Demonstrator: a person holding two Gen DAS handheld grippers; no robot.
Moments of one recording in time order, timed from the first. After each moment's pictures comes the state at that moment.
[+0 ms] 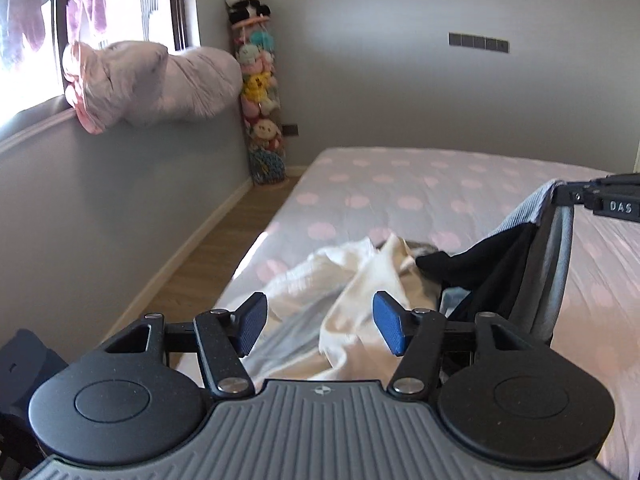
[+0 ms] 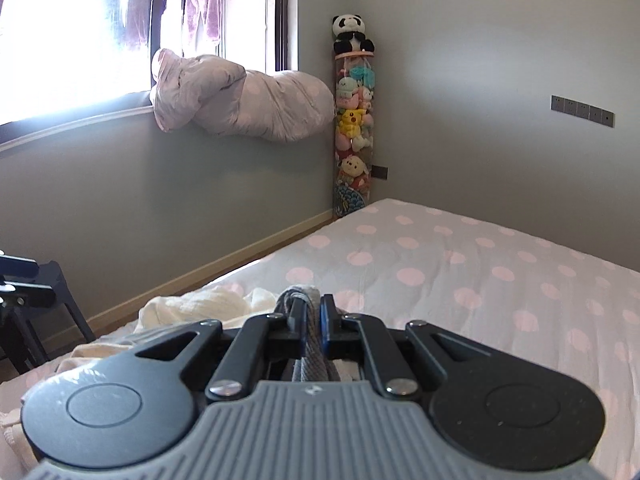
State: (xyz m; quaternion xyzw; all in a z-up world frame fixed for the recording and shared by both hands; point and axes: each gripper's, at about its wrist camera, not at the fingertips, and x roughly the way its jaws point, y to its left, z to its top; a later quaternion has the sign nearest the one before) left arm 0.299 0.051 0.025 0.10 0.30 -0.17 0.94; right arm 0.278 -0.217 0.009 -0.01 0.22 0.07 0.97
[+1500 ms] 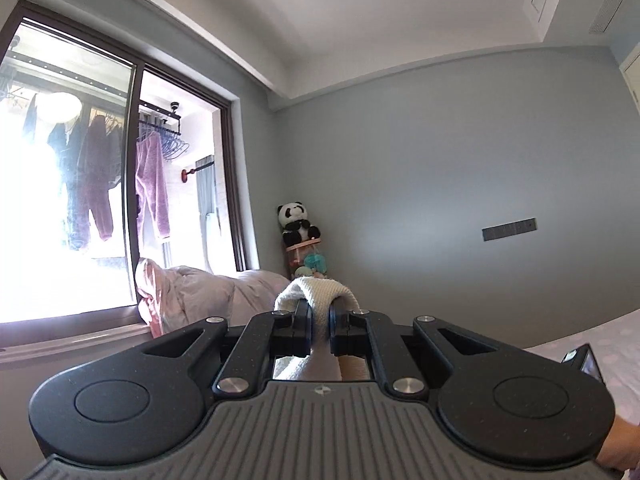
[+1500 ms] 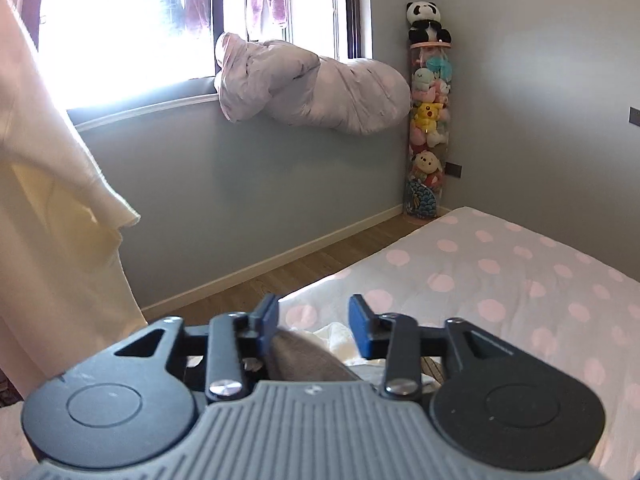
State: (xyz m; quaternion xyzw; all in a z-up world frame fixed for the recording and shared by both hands) left arm 0.182 0.069 0.254 0.08 -0.05 -0.13 0.99; right arm 0.345 -0.149 0.064 -0.02 0.23 0.18 0.96
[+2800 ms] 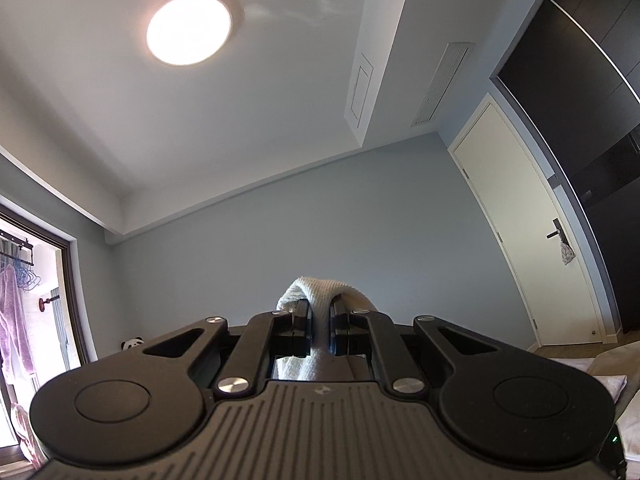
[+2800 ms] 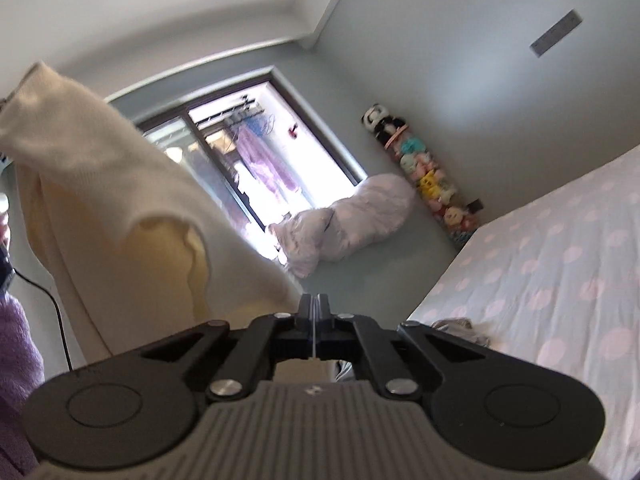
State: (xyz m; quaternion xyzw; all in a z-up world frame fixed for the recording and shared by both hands) left arm -0.041 -0.153 0.326 0.14 -0.19 -0.34 0.91; right arm -0.085 -0.462 0.065 0.31 0.03 0.22 0.93
